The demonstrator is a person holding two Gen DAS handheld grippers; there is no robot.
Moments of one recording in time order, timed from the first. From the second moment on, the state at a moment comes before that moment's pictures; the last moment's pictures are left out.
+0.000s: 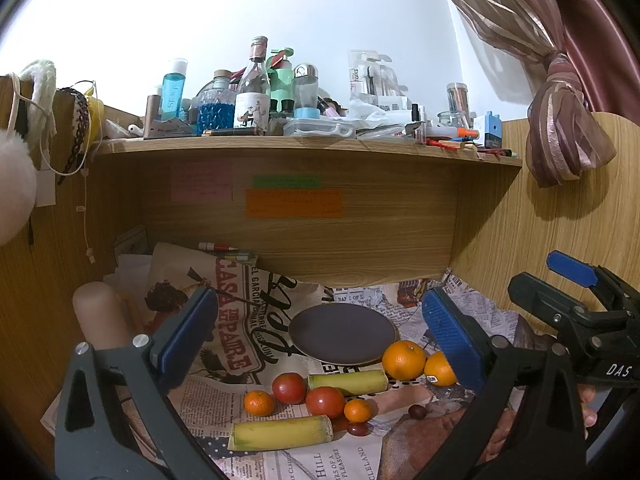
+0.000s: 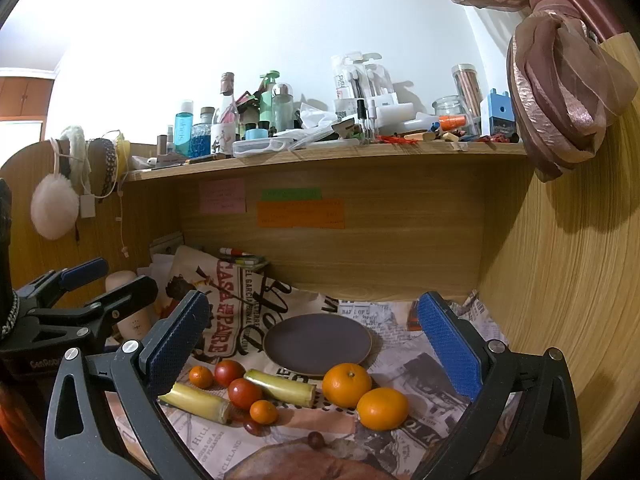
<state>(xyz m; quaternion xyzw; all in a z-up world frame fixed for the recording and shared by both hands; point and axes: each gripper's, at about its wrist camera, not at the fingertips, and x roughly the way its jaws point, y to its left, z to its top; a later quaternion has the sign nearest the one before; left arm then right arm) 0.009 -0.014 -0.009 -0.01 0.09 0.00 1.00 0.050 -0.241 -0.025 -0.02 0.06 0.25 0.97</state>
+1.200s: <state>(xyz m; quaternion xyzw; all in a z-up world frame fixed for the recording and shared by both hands) 0.048 0.003 -0.030 -0.04 0.16 -0.03 0.99 0.087 -0.239 -0.046 -0.02 0.11 0.26 0.96</state>
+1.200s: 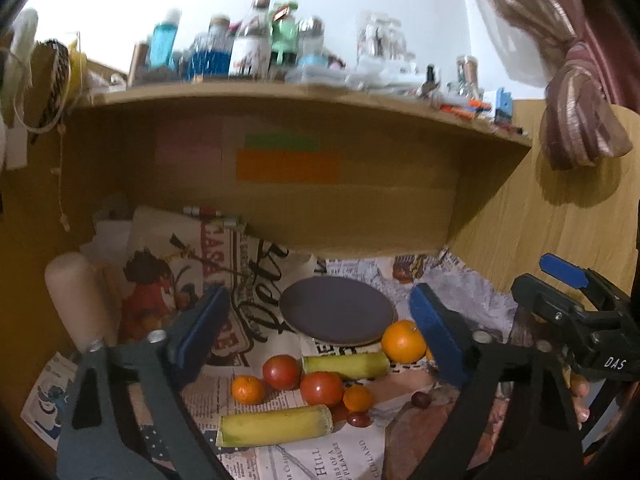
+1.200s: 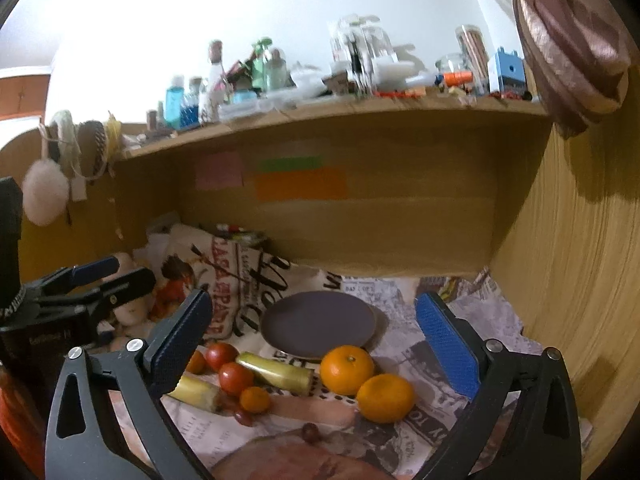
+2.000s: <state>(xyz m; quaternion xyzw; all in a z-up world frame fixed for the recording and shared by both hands) 0.172 -0.020 -0.099 -0.02 0.34 -0.09 0.94 0.185 -0.255 -0.124 -0.05 0.31 0.22 0.92</state>
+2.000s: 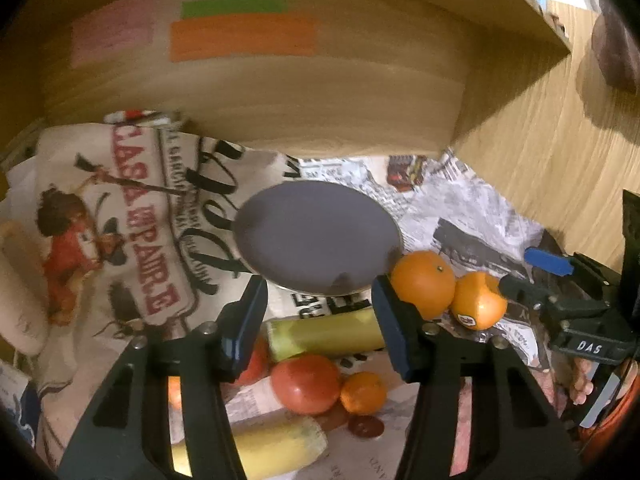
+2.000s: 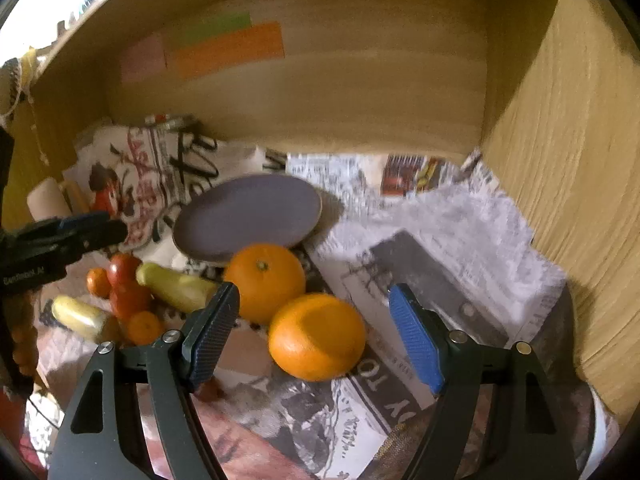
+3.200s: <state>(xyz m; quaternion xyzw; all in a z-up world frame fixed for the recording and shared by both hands) 0.237 -0.141 -0.161 0.06 0.44 -0.15 0.88 0.210 -0.301 -0.141 0.00 0.39 0.21 0.90</state>
